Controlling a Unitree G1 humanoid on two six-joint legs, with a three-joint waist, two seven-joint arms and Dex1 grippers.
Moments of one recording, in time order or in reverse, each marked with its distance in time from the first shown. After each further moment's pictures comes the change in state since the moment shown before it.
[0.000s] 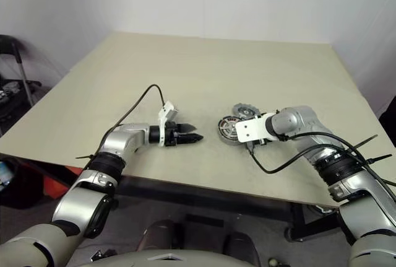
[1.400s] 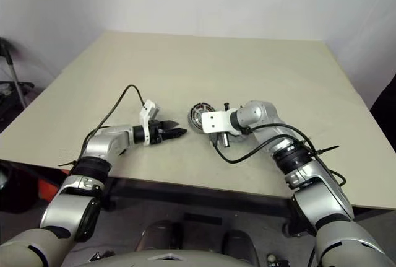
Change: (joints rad) left arm 0.065 0.082 0.094 -0.045 -0.031 0.009 0.082; right arm -0.101 0.320 -0.027 0.064 0.052 0.079 0.060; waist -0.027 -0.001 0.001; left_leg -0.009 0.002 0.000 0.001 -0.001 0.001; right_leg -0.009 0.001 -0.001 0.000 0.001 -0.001
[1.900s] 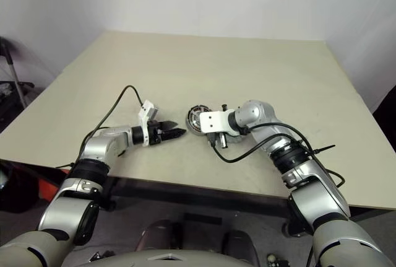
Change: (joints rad) left arm 0.016 0.004 0.001 -0.030 -0.016 0.015 0.011; right arm -0.006 0.016 -0.001 0.011 0.038 0.025 0.030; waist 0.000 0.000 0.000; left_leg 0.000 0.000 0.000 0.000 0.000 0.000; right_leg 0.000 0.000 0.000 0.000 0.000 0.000
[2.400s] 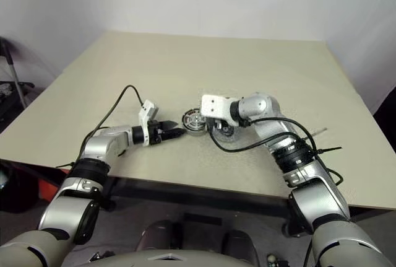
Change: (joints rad) left arm -0.006 -0.001 -0.003 0.010 0.000 -0.002 -0.005; right arm 0.029 0.053 -0.178 -0.177 0.138 0.274 -0.136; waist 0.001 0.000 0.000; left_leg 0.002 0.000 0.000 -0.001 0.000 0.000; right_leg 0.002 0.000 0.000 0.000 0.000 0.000
